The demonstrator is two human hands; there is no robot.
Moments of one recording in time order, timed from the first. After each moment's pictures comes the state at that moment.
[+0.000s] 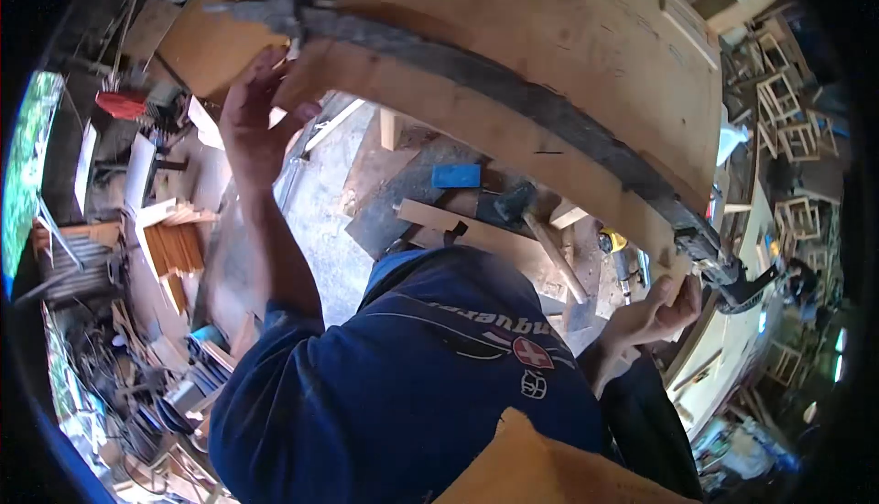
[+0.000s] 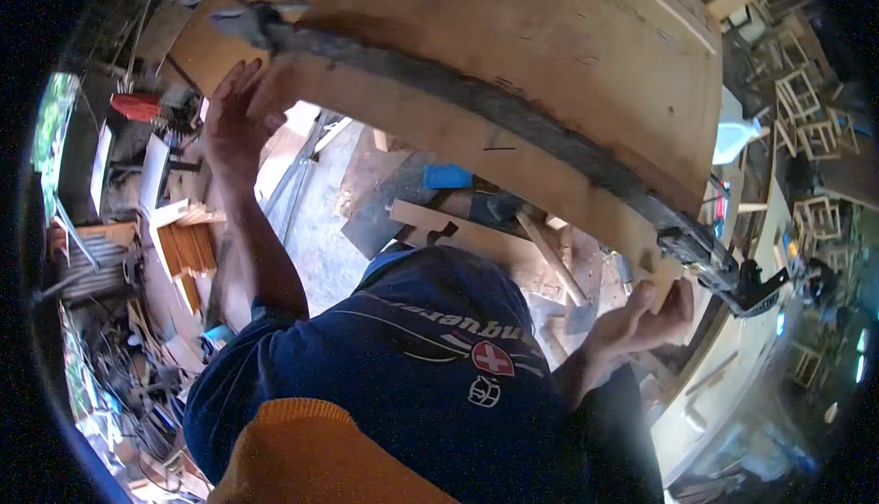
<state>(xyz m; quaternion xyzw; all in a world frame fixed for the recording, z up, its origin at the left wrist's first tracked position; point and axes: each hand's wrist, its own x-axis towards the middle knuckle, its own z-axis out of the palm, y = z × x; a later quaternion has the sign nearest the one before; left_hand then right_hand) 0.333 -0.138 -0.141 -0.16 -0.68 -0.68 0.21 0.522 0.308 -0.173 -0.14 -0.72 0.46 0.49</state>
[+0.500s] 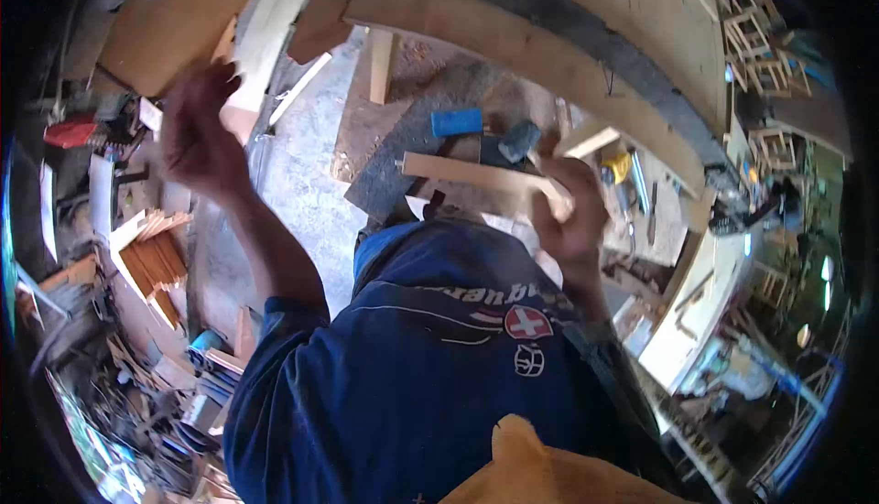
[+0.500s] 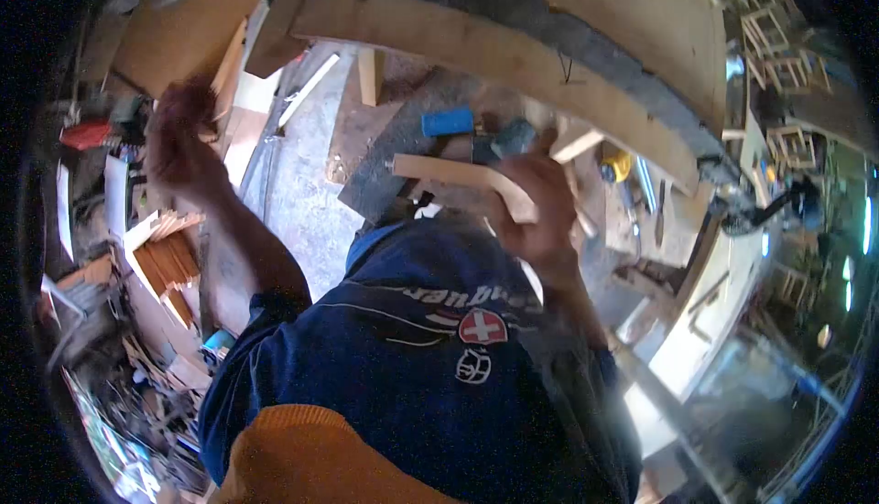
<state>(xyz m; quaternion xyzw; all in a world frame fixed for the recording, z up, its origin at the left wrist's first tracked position) 0.346 -0.201 -0.167 -0.10 -0.68 -0.60 0.40 0.485 0.163 -0.173 0.15 -0.88 0.39 0.24</state>
